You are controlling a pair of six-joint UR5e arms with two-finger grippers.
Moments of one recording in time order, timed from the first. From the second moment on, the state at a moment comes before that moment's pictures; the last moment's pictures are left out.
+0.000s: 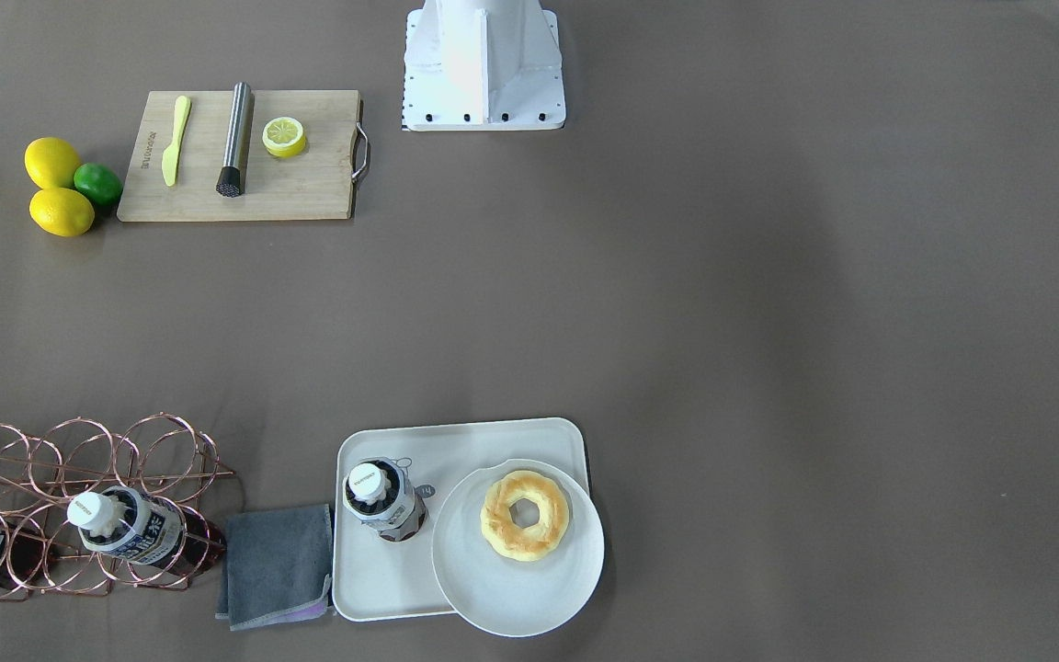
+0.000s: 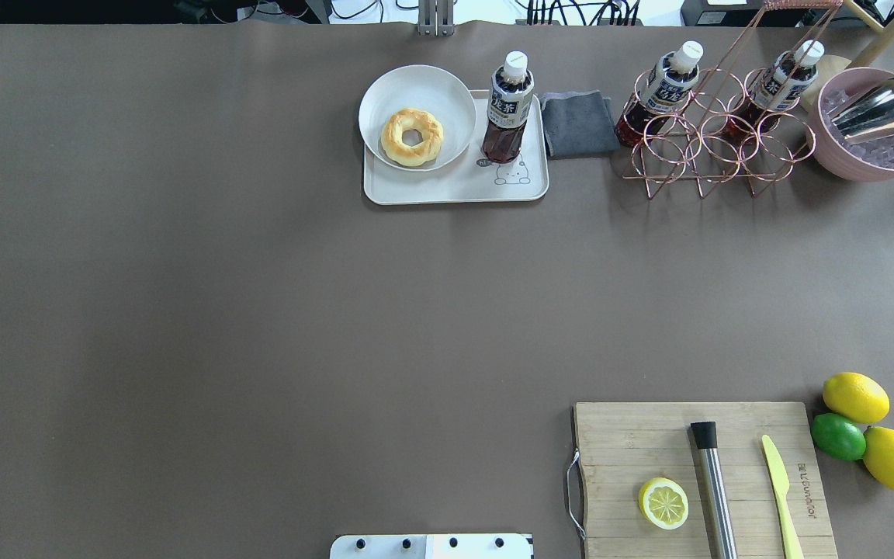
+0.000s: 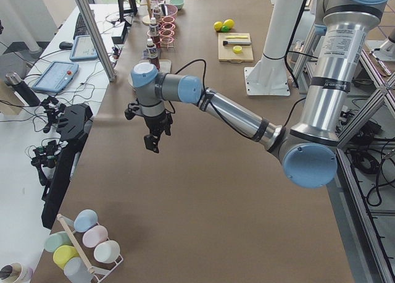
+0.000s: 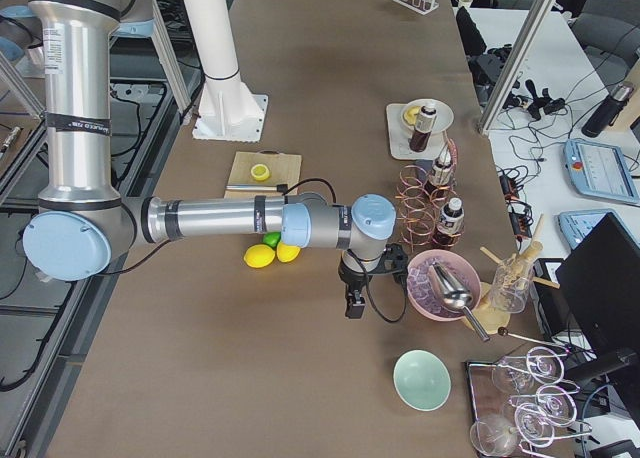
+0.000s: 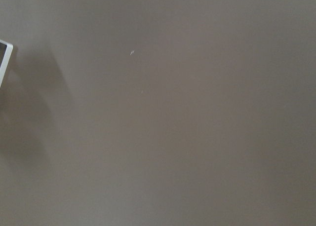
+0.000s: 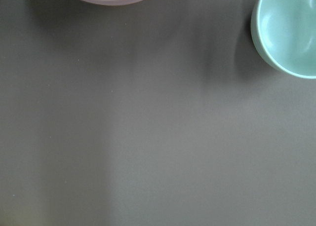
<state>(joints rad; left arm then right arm) -1.42 -1.74 -1.85 -1.17 -2.26 0.20 1.47 -1.62 1.70 -1.67 2.26 -0.07</state>
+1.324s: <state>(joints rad) -1.54 -1.42 -1.61 -1.61 -2.27 0.31 1.47 -1.61 1.70 -1.67 2.31 -0.06</state>
